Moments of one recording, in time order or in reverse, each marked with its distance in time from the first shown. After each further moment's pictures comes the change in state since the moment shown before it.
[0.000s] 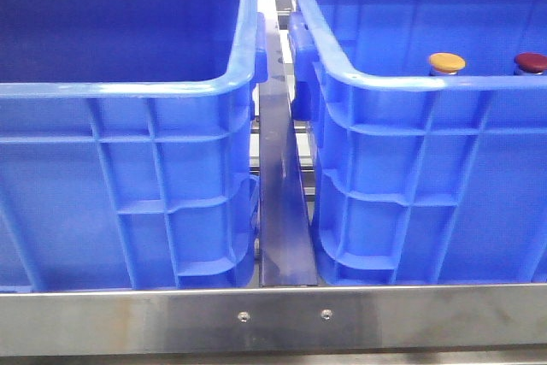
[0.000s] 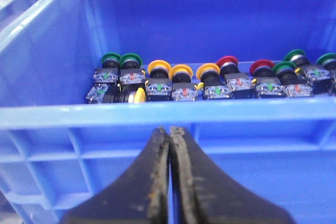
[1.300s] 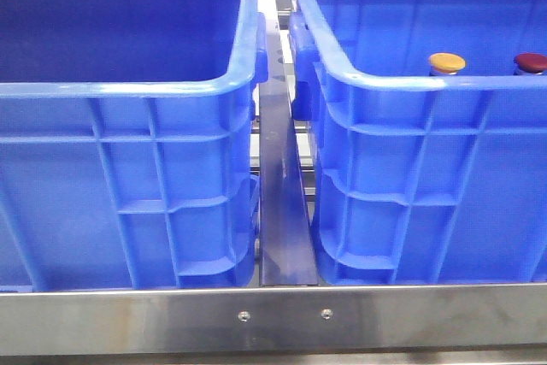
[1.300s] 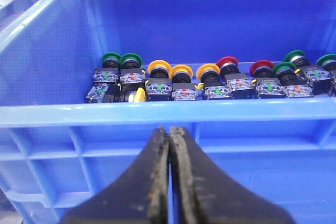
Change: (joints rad) left arm 0.000 0.000 0.000 0.000 0.002 -0.004; right arm 0.000 0.000 0.000 -0.019 -0.060 0.014
